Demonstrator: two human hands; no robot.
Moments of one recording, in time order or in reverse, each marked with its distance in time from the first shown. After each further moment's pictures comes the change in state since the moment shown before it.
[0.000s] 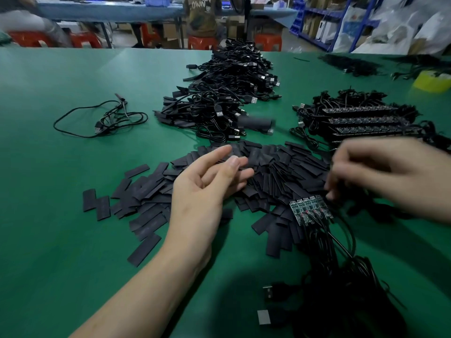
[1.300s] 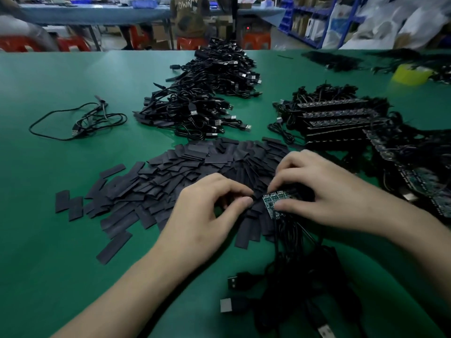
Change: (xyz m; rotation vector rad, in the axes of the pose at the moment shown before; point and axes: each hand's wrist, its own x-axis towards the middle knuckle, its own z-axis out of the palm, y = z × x) left_hand -0.017 -0.005 0.013 1.070 -0.324 0.374; right_hand 0.005 0.035 0.037 -0.295 -0.068 -0.085
